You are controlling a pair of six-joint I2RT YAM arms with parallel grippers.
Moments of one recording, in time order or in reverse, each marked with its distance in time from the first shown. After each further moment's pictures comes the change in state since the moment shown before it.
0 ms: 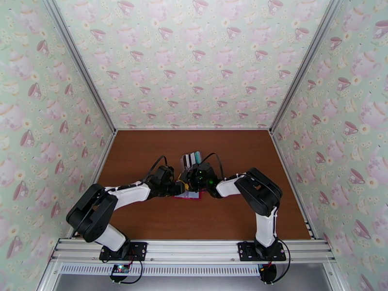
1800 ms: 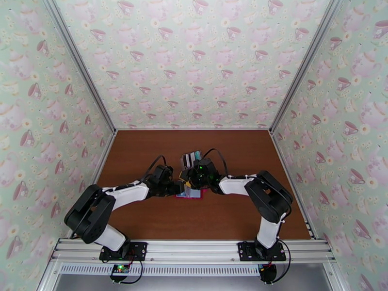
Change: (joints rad) left arm 0.071 -0.077 -0.002 -0.075 0.058 0.014; right arm -0.009 -0.107 0.049 -0.248 0.022 -0.135
